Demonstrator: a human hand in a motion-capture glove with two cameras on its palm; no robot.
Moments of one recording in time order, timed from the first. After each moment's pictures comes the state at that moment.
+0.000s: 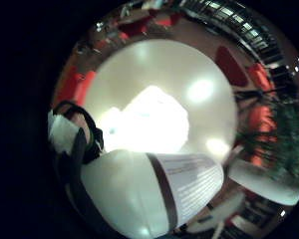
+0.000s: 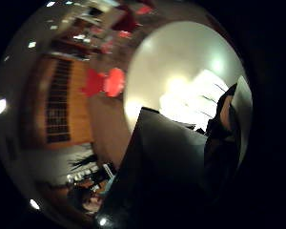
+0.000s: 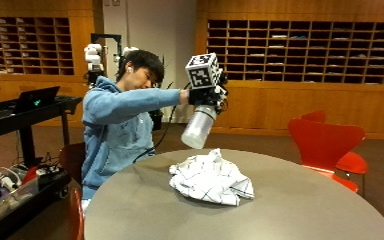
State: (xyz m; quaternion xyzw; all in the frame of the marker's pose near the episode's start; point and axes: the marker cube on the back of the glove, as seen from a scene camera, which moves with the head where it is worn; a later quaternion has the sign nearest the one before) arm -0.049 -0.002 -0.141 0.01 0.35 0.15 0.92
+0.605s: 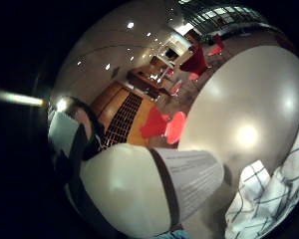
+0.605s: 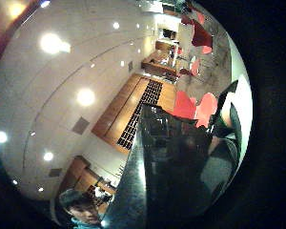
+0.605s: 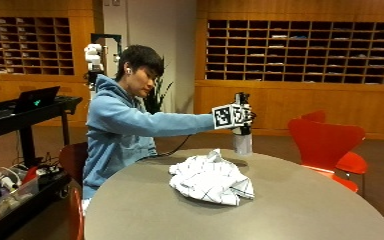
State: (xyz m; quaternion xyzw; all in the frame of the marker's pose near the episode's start) arm -0.032 -0.093 0.048 0.22 -0.12 0.03 0.97
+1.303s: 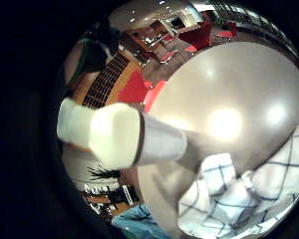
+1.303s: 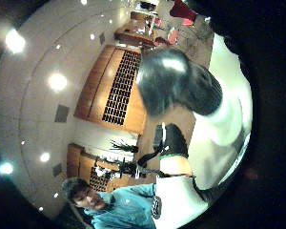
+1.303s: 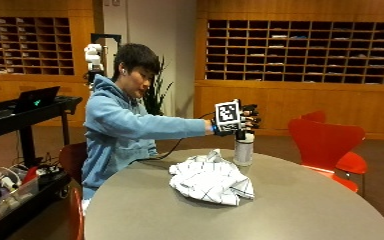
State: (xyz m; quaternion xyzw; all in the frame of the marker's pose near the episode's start) arm 0.001 -0.070 0.061 0.03 0.01 0.02 1.00
